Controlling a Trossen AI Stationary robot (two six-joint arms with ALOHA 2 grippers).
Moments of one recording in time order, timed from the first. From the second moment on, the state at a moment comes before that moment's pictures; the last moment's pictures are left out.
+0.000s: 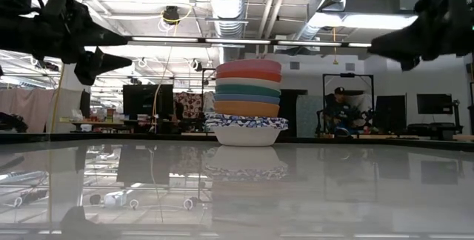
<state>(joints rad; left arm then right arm) 0.18 0.00 0.01 0.05 -0.09 -0.35 -0.02 0.00 0.09 -0.08 0.23 0.07</state>
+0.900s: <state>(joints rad) 0.18 0.01 0.01 0.05 0.02 -0.27 -0.02 0.01 0.01 0.05 0.10 -0.03</state>
